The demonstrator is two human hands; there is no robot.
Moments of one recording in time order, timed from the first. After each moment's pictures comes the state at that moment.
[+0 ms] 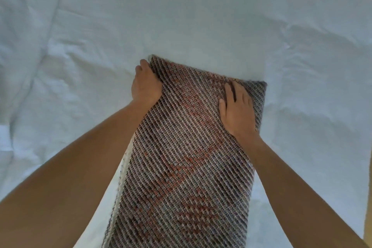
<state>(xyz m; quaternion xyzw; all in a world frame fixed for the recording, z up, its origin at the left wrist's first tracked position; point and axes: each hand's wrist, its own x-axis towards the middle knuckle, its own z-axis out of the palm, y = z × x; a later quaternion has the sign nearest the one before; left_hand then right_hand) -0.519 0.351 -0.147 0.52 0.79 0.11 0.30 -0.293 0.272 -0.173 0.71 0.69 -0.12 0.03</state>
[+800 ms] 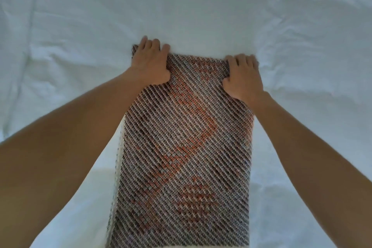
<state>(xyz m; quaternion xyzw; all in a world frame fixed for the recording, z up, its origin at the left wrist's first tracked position) -0.485 0.386 -0.144 0.82 0.53 -0.18 0.12 -0.246 0.317 -0.161 0.70 0.69 -0.17 0.08</state>
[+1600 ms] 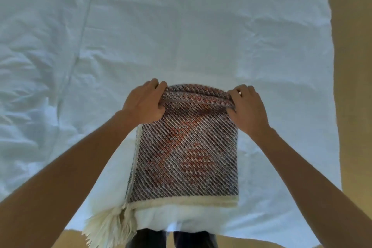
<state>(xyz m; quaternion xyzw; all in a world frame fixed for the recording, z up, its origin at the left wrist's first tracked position) -0.545 0.215 -0.024 0.84 0.52 -0.06 0.16 -0.269 0.153 -0.034 0.66 0.74 -0.06 -0.03</state>
